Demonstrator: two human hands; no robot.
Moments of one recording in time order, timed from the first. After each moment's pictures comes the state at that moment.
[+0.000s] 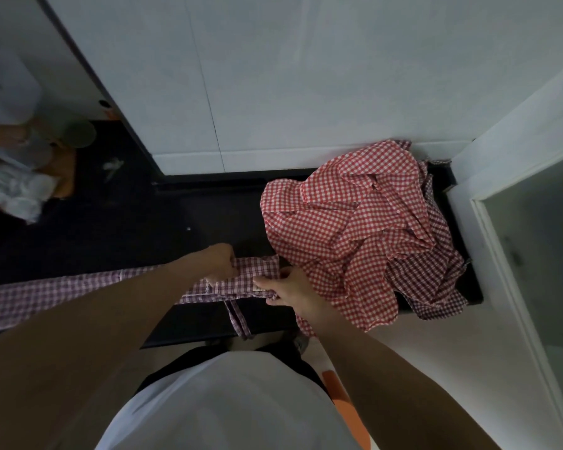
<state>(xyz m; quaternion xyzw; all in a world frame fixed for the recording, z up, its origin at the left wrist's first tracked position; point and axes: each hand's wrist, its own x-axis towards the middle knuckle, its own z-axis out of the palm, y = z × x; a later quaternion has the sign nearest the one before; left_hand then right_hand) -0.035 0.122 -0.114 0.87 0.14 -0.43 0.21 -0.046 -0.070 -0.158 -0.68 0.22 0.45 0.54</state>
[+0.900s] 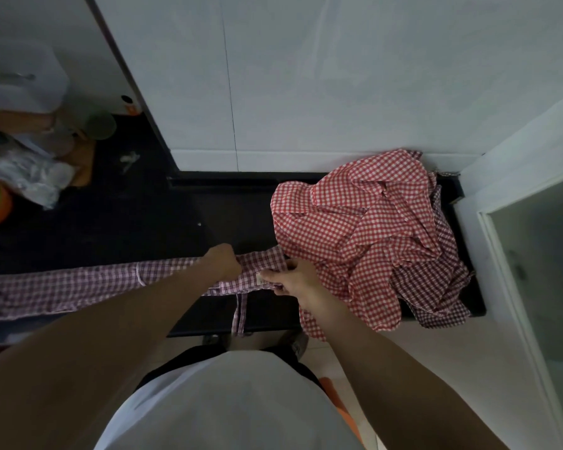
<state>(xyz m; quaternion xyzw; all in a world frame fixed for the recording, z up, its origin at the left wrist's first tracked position) -0.054 0.116 -0.113 0.86 0.25 -0.38 0.24 -0.038 -0.063 -0.134 -0.72 0.18 0.42 0.53</state>
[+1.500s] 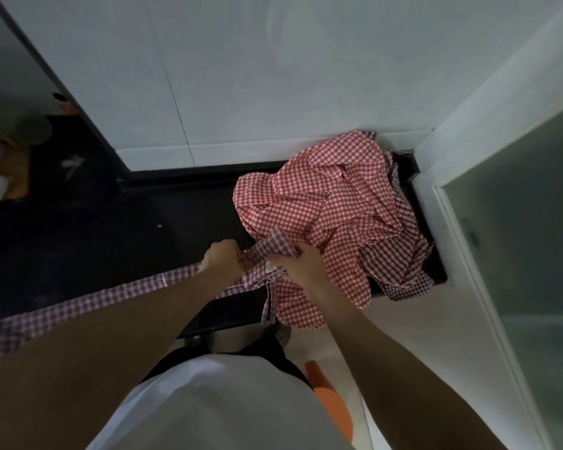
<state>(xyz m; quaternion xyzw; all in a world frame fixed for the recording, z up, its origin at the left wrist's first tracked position) -0.047 0.052 -0.127 0.90 0.20 -0.26 0.30 -0.036 -0.124 -0.107 -0.77 0.14 0.28 0.55</state>
